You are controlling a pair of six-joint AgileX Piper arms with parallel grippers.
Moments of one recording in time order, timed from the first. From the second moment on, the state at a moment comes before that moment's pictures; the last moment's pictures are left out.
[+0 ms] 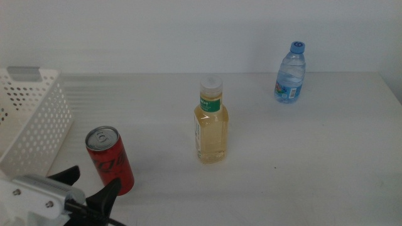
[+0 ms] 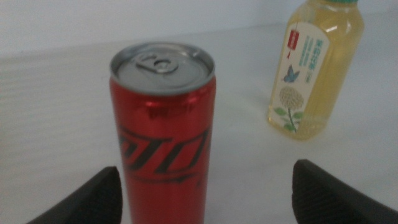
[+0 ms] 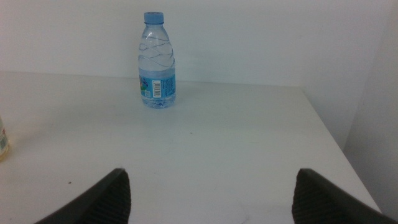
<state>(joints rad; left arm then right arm) -0.38 1.13 0.03 0.01 -0.86 -0.09 0.01 -0.01 0.03 0.04 0.18 -0.06</state>
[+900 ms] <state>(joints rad) -0.38 1.44 0.02 -0.03 -1.14 -0.12 0.01 -0.01 0.03 0.04 0.18 -0.06</state>
